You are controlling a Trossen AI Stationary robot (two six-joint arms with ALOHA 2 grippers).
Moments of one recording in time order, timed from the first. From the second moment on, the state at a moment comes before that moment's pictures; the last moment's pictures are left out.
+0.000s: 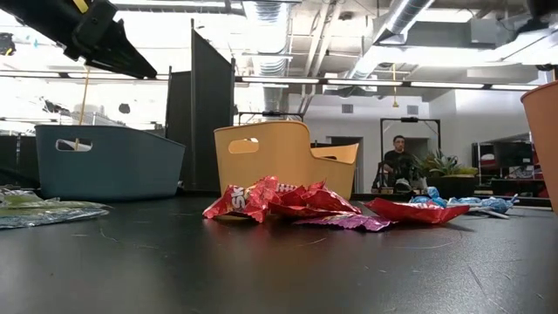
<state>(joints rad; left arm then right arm) -0.59 1.01 0.68 -0.72 -1.24 -0.81 0.75 0.95 0.92 -1.11 0.11 1.63</state>
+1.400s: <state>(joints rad) -0.55 1.01 0.65 -0.68 -1.22 -0.82 0.02 1.53 1.18 -1.11 0.06 0.55</state>
